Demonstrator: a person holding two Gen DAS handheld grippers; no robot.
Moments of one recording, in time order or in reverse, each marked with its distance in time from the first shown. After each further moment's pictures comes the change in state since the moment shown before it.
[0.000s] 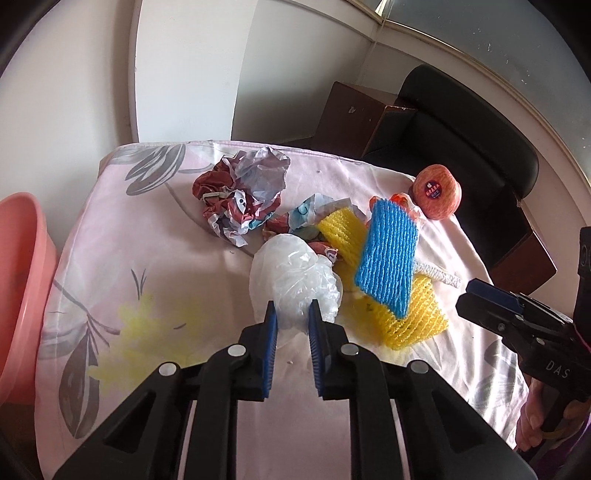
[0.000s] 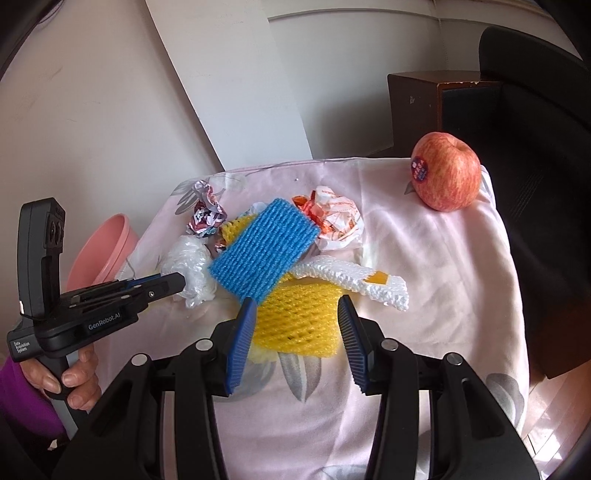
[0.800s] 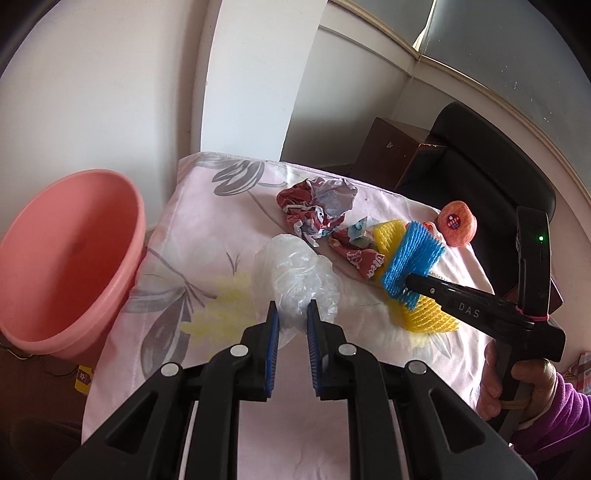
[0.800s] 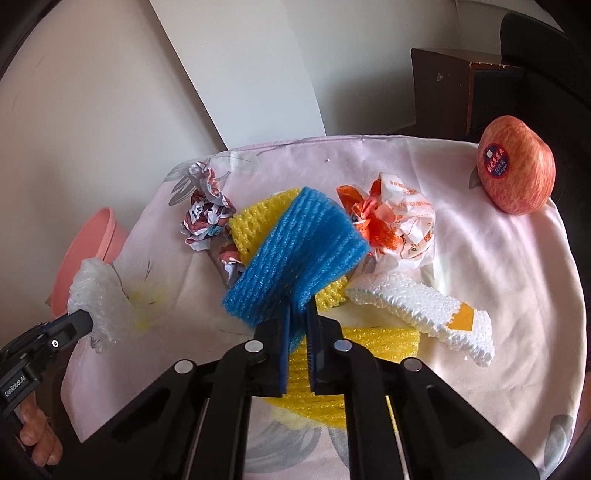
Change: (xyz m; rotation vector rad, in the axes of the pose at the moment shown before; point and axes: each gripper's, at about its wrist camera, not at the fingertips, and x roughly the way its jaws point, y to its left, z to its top) left arm -0.071 0.041 -0.026 -0.114 -0.099 0.097; right arm 0.068 0.033 0.020 -0.003 0.082 -0.002
